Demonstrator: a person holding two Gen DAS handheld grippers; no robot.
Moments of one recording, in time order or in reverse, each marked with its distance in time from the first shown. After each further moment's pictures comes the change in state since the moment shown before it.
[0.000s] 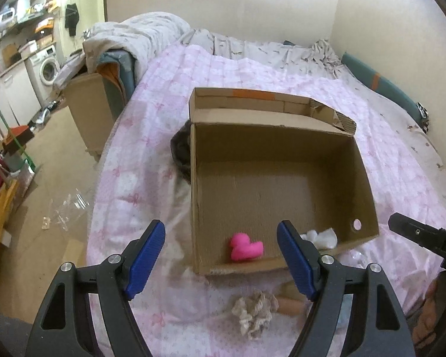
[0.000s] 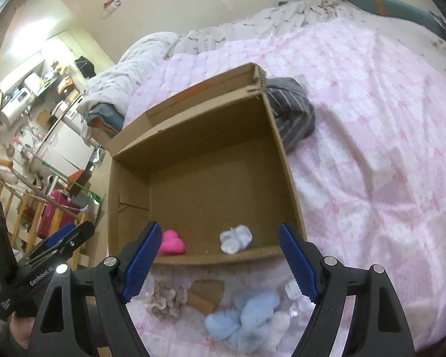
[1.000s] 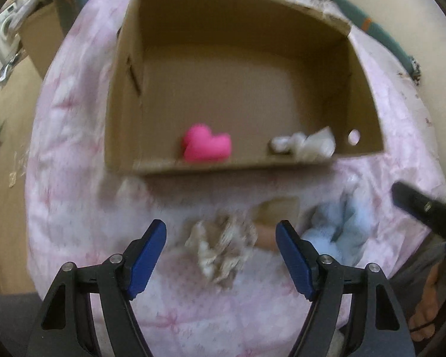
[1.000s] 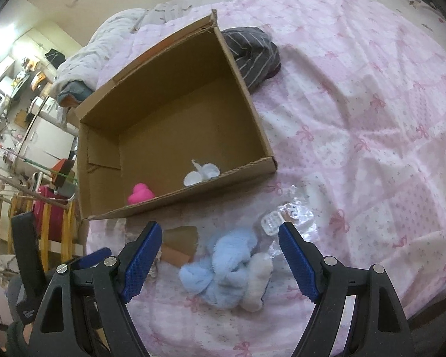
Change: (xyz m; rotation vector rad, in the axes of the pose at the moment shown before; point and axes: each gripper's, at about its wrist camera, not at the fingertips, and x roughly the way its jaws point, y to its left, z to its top) left arm 0.068 -0.031 -0.062 0.013 0.356 -0.154; right arm 0.014 -0.024 -0.046 0.082 0.159 -0.092
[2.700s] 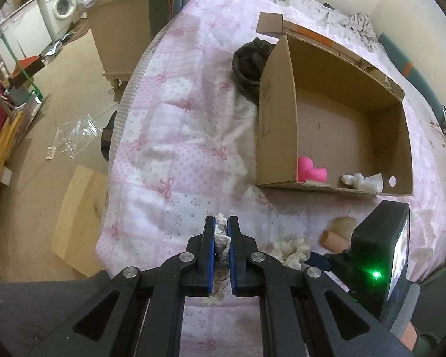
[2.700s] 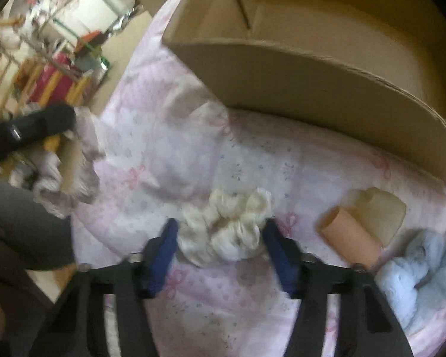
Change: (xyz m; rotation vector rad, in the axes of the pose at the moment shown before) left arm -0.074 0.110 -0.017 -0.188 -0.076 0.146; right arm 0.146 0.182 -0.079 -0.532 0.322 -0.059
